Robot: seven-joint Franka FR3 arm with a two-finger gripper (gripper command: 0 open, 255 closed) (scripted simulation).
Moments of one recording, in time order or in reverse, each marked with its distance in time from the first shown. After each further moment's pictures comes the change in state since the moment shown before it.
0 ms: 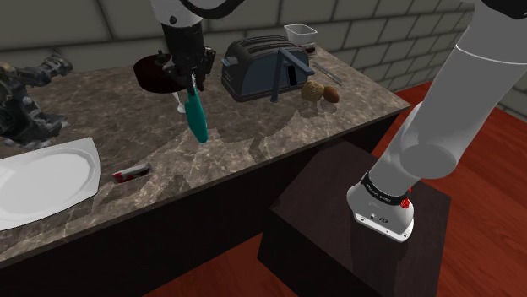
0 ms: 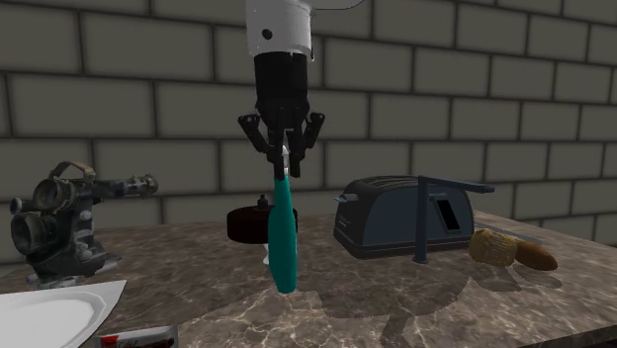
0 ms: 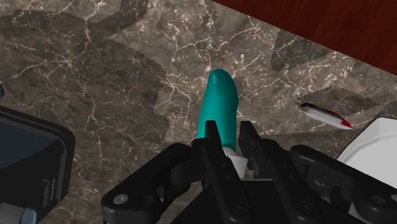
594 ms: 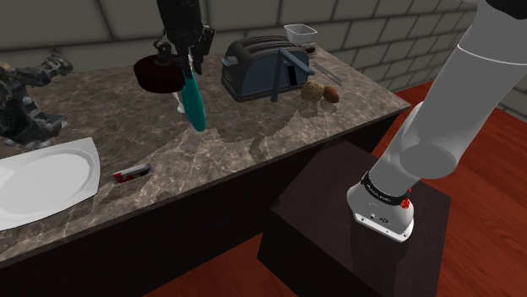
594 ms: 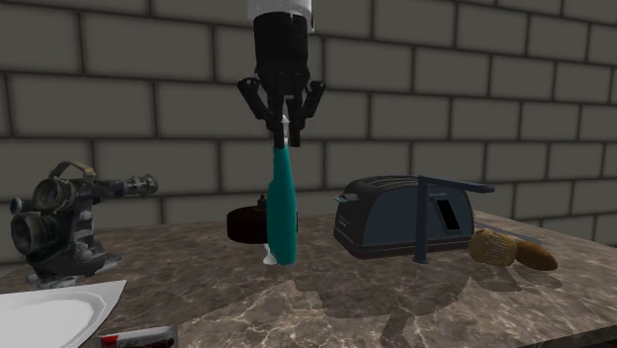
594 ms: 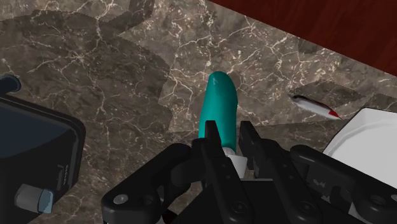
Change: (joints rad) arm 0.002 -0.011 0.003 0.109 0.010 -0.118 -0.016
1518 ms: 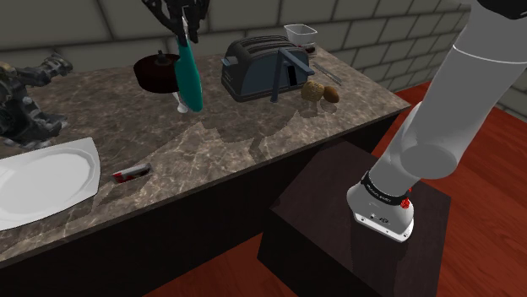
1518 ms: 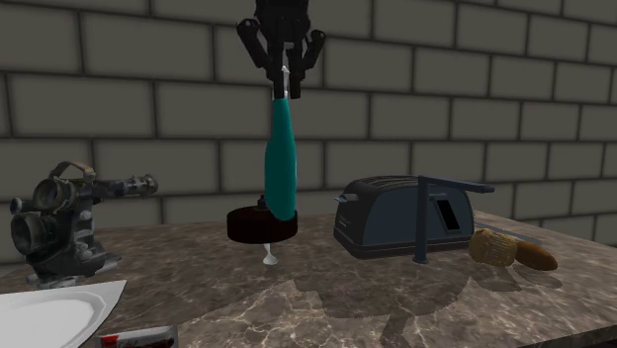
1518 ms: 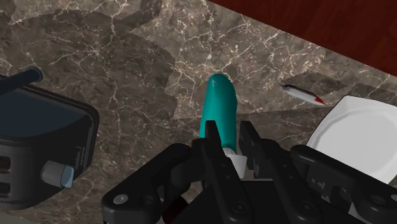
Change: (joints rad) arm 0.012 0.031 0.006 0.226 -0.011 -0.199 -0.015
